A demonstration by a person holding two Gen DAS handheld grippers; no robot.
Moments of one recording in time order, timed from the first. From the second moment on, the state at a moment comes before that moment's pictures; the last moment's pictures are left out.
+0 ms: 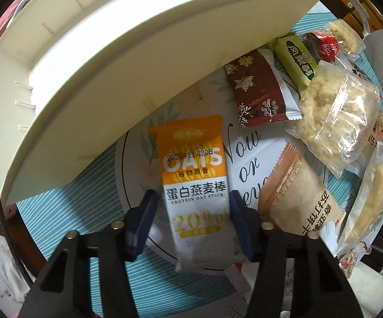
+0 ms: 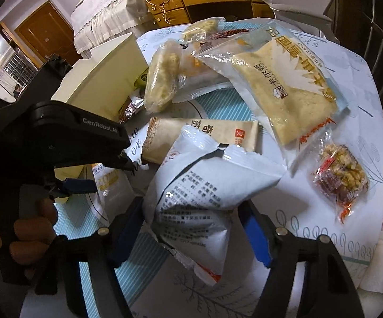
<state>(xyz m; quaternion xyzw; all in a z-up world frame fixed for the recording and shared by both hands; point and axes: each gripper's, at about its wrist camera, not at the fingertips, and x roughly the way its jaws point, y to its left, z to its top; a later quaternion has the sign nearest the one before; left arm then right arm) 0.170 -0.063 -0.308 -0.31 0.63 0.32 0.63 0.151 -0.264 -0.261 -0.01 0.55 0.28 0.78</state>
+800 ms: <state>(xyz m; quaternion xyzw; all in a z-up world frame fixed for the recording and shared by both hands) 0.149 -0.088 -0.232 -0.23 0.71 0.13 0.65 0.116 -0.275 -0.219 0.01 0.57 0.21 0.80</state>
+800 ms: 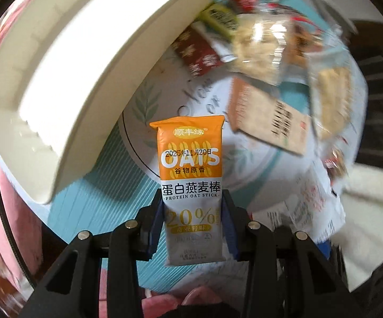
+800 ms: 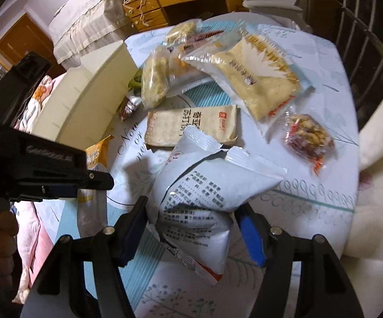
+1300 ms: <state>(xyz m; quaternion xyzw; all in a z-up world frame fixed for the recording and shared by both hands) 0.125 -0.044 -0.114 -0.13 0.67 -0.05 0.73 0.053 -0.223 -0.139 0.06 0.50 0.11 0.86</state>
